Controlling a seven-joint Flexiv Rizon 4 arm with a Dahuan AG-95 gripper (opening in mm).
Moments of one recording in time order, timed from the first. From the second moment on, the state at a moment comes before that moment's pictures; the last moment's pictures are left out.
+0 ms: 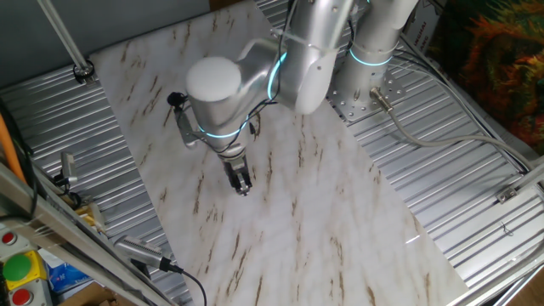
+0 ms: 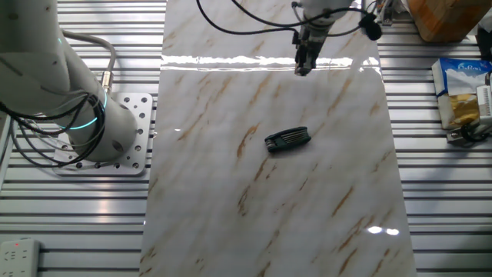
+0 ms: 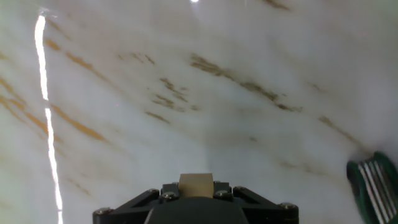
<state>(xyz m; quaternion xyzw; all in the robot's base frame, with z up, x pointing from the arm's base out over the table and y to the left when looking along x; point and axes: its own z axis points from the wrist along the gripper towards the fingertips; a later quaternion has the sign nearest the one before) 0.493 0.170 0.042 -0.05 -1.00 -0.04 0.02</state>
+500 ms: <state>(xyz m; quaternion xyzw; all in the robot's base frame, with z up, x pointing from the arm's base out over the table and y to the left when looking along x) 0.491 0.171 0.027 -0.04 -1.00 -0.03 0.02</state>
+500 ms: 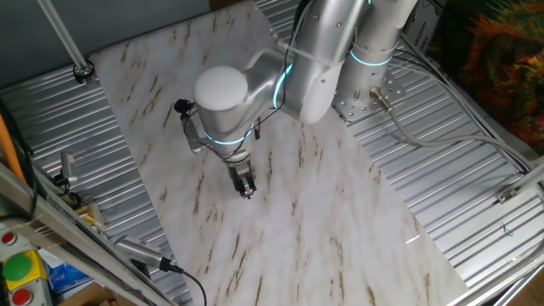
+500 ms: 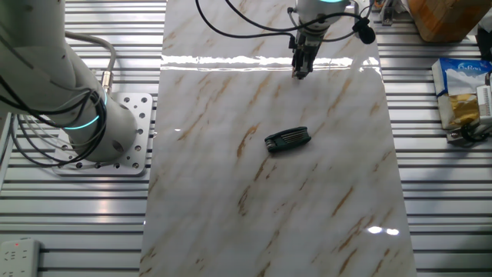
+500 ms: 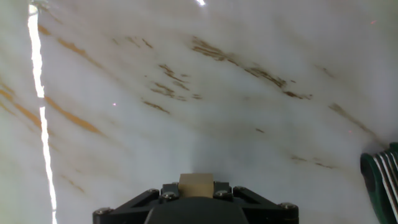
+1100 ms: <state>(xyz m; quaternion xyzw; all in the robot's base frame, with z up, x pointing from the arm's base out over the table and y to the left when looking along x) 0.493 0.174 0.017 -0.04 -1.00 -0.02 0.02</state>
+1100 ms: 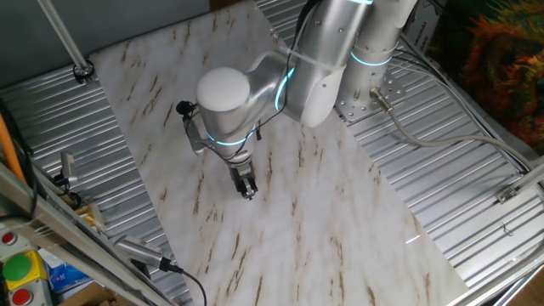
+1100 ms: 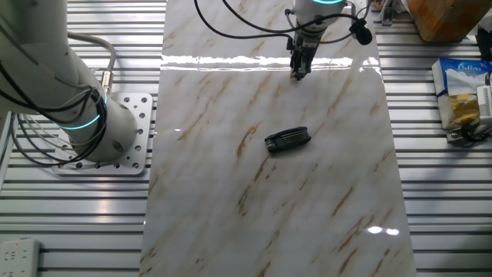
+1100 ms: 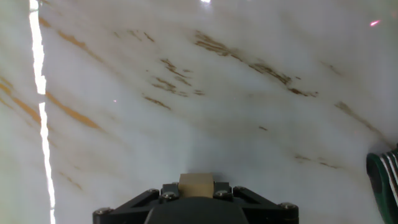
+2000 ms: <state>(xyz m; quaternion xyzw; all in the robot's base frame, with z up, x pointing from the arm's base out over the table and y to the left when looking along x) 0.491 0.174 0.015 -0.04 -1.00 -0.03 0.01</state>
